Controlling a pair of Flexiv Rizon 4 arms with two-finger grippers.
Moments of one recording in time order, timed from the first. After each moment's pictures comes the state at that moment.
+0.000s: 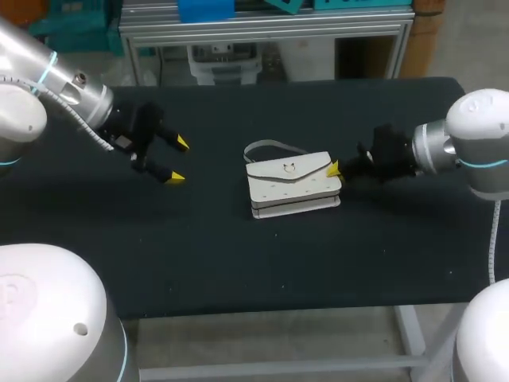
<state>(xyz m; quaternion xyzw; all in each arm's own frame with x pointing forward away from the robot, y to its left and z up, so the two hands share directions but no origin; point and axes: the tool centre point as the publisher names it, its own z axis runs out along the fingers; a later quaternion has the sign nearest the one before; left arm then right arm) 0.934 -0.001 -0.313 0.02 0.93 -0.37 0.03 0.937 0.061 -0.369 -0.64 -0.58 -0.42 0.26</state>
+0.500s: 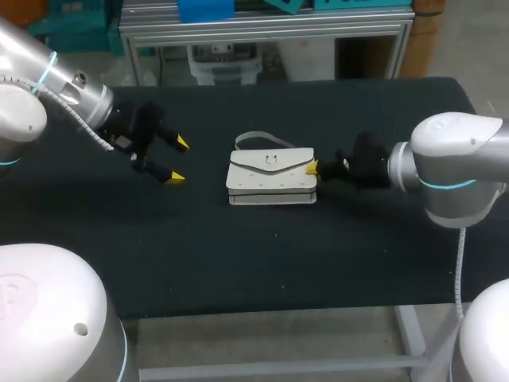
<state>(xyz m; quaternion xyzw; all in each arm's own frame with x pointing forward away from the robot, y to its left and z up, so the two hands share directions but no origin) 0.934 -0.001 -0.313 0.02 0.93 -0.37 0.03 0.947 0.108 -0.369 -0.65 -0.54 -0.49 0.21</state>
